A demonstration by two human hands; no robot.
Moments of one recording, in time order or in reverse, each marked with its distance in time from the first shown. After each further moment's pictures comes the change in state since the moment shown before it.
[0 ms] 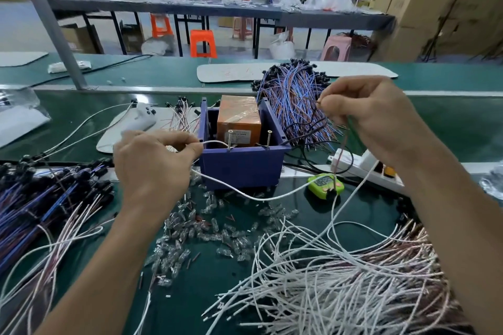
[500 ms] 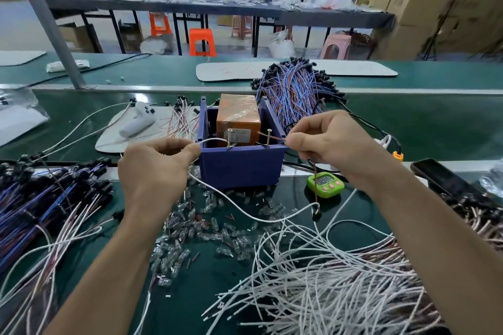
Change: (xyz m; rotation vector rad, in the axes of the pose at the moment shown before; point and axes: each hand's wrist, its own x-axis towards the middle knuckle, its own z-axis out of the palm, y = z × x) left_hand 0.003 -0.020 0.015 -0.189 -0.006 -0.278; right_hand -0.012 0.030 0.034 -0.137 -0.101 0.260
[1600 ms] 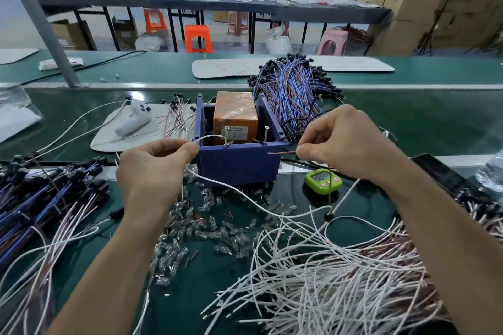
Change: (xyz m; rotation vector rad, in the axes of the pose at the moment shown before) left_hand -0.009 0.003 0.000 -0.191 -0.017 -0.144; right_hand -0.012 -0.008 -0.015 -0.614 0.071 -0.106
